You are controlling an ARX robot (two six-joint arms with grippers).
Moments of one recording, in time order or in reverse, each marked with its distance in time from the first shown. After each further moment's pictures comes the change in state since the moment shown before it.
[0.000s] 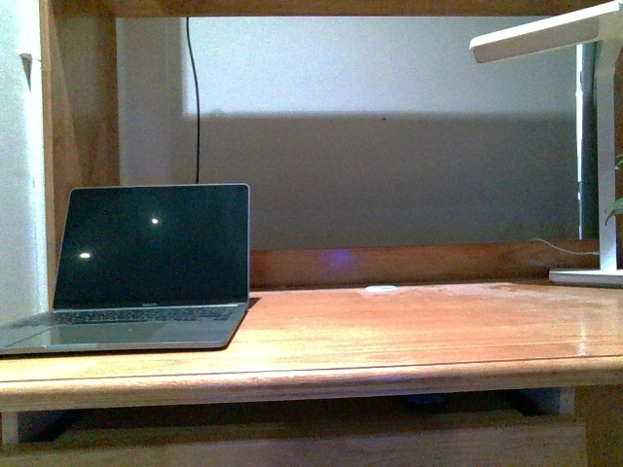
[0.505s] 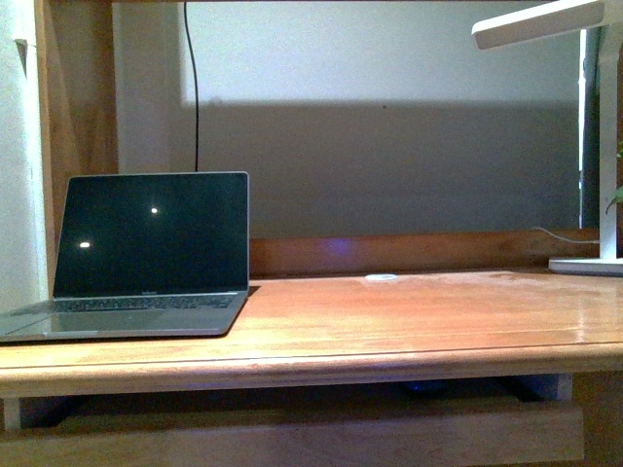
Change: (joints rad) left arm 0.143 0.833 0.242 0.303 0.192 0.092; right arm 0.000 0.000 0.000 0.000 -0.001 0.000
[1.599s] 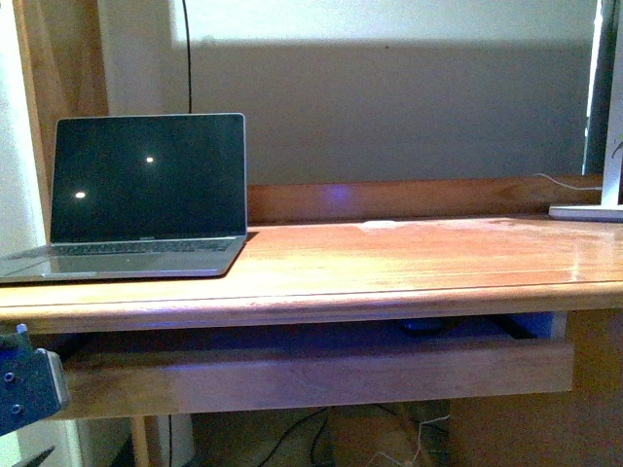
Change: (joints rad) left arm -0.066 0.954 0.480 0.479 0.093 1.181; right arm 0.000 0.000 0.000 0.000 0.000 0.000
